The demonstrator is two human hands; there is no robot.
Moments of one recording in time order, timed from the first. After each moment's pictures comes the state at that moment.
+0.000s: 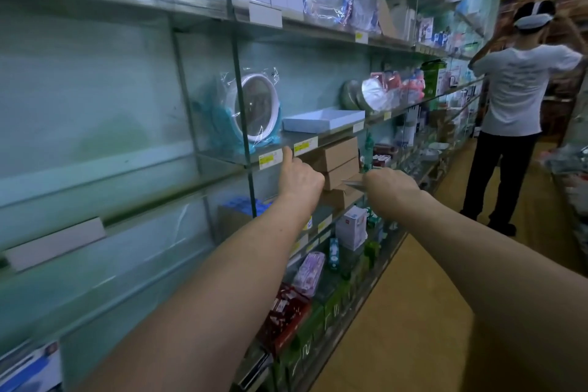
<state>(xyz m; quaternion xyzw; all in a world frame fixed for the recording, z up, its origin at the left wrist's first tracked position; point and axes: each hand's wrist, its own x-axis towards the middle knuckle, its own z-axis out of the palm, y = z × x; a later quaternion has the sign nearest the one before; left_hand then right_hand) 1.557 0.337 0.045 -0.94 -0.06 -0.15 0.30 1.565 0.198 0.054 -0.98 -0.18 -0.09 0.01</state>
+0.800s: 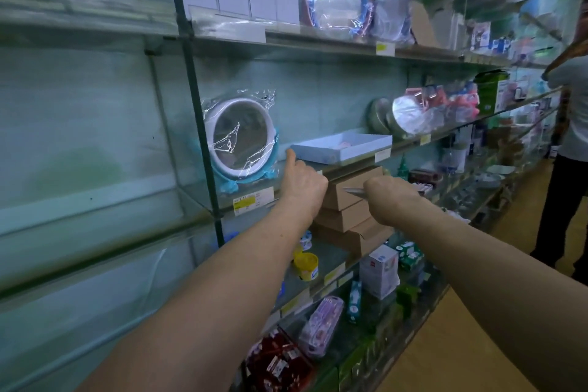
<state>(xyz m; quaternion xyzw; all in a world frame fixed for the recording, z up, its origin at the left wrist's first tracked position) 1.718 0.337 0.070 -0.92 -0.12 -0.17 0.34 1.750 0.201 0.066 -0.96 -0.24 -0.14 0.00</state>
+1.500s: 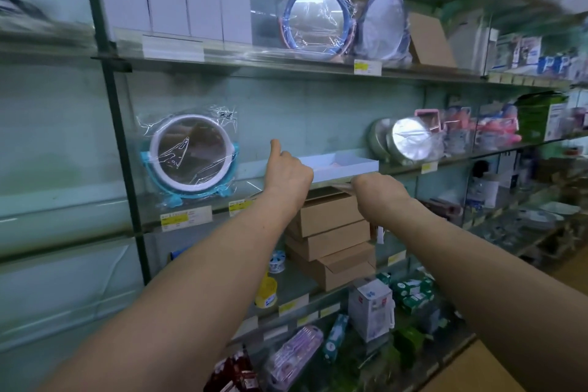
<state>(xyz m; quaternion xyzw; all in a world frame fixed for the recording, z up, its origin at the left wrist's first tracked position) 1.821 0.252 0.107 -0.89 -0.23 -0.17 0.35 1.882 0.117 0.095 -0.91 -0.36 -0.19 0.02</state>
